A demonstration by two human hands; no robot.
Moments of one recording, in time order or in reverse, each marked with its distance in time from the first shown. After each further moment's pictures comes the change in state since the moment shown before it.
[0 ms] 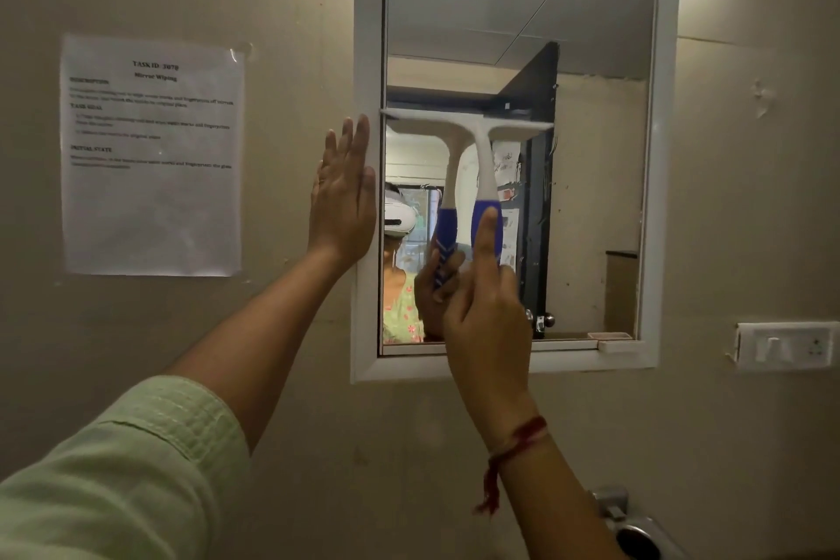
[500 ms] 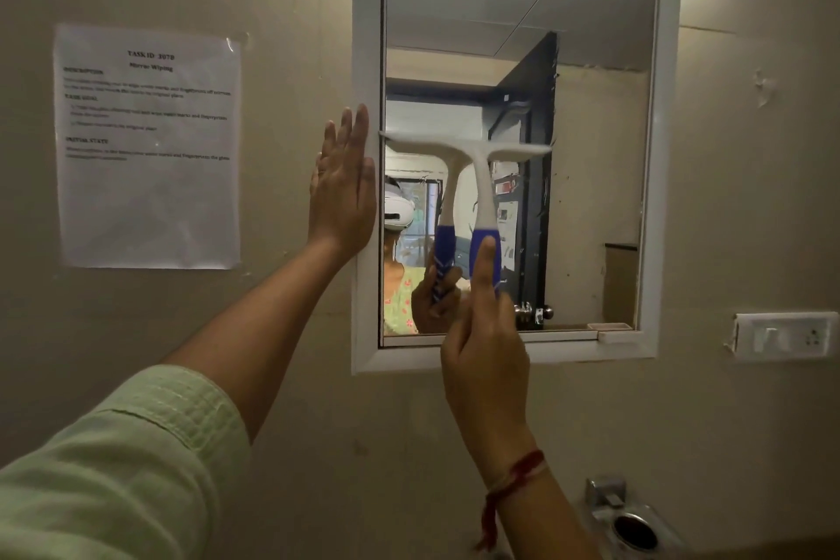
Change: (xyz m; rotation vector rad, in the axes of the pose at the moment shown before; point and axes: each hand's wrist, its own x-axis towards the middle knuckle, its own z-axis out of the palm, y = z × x) left_hand -0.001 0.003 -0.001 0.003 -0.007 -0.019; right_hand -0.035 0.003 0.001 0.003 -0.053 0.048
